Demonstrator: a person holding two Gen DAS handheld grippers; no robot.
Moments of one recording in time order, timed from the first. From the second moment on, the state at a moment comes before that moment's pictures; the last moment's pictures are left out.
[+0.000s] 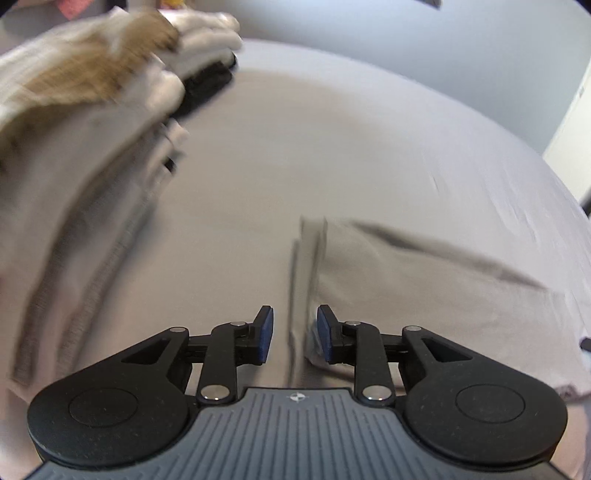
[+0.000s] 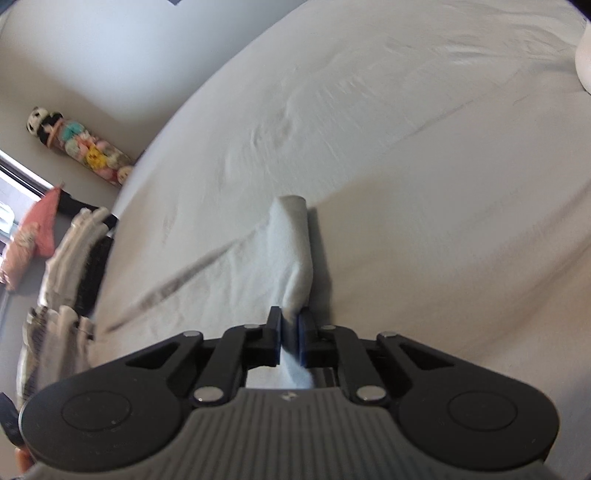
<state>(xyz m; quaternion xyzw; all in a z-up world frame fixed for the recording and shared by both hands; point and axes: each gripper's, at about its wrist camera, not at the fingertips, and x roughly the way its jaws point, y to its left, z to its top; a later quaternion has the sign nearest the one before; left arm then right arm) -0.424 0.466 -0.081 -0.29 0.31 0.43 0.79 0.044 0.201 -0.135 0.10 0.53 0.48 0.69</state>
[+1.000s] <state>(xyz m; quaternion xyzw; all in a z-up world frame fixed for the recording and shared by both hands) -0.287 0.353 -0.112 -0.11 0.41 0.14 0.89 -0.012 0.269 0.002 0.13 0.50 0.59 0.62</state>
